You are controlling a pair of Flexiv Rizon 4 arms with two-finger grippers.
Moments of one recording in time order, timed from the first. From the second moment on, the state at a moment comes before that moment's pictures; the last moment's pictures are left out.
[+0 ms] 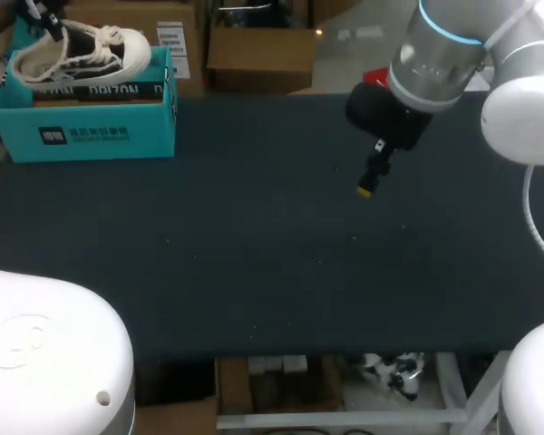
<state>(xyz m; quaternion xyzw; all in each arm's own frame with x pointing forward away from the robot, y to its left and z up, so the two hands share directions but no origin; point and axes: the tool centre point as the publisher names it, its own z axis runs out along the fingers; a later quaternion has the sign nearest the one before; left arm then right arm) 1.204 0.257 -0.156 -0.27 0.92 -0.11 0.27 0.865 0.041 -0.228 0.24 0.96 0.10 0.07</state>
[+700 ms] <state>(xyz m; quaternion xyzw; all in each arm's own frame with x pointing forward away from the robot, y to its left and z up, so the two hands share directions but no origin) 1.239 0.267 -0.222 -0.21 0.95 -0.09 0.20 0.866 0.025 -0.214 0.05 1.00 0.02 0.01</state>
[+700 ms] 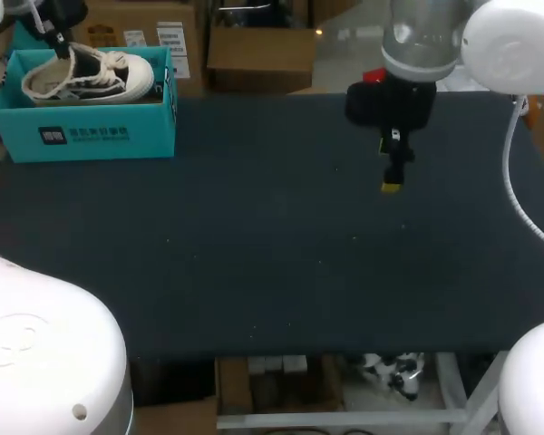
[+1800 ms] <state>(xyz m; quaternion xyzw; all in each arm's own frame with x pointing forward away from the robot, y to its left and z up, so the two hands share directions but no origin) 1.283 0.270 -0.313 -0.19 0.97 -0.04 0.13 0.868 0.026 -0.213 0.05 1.00 0.02 0.00</state>
